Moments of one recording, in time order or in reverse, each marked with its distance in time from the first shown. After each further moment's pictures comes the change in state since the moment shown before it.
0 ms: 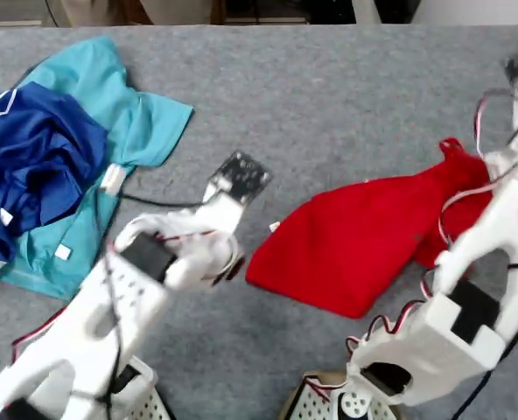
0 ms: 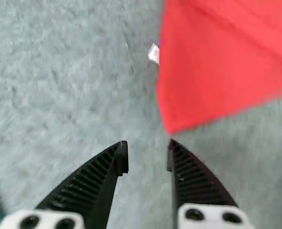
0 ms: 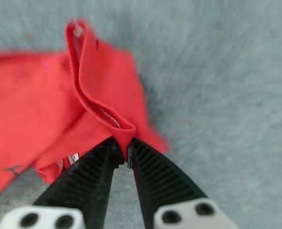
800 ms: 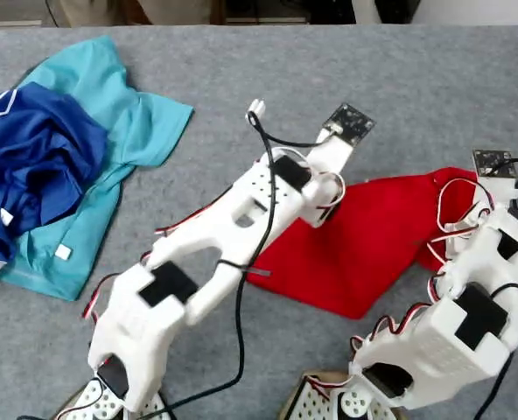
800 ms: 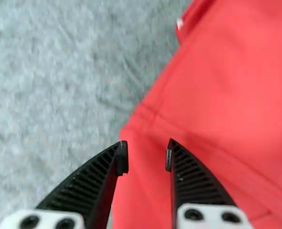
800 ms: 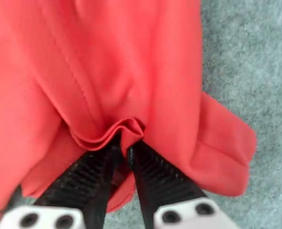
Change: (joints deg) left arm 8.0 63.8 -57.9 -5.0 4.7; right arm 3.2 -0.2 37.0 -29.1 -9.1
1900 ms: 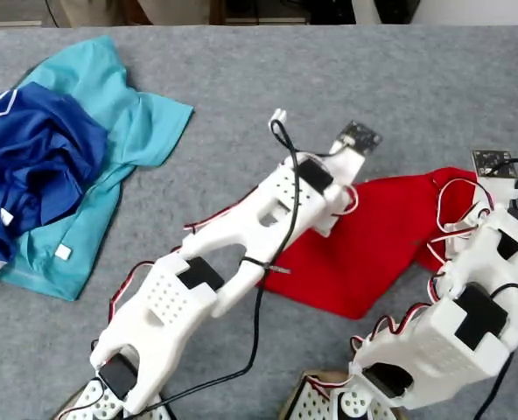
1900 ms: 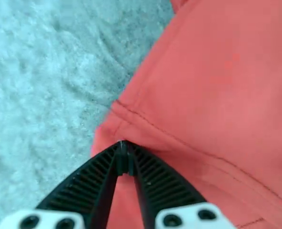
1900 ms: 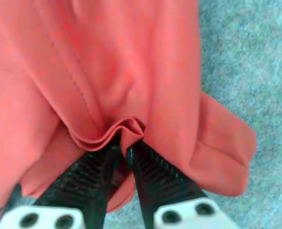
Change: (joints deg) left arm 2.5 13.5 -18.1 12.7 4.2; right arm 0.0 0.0 0.1 -0.3 -0.1
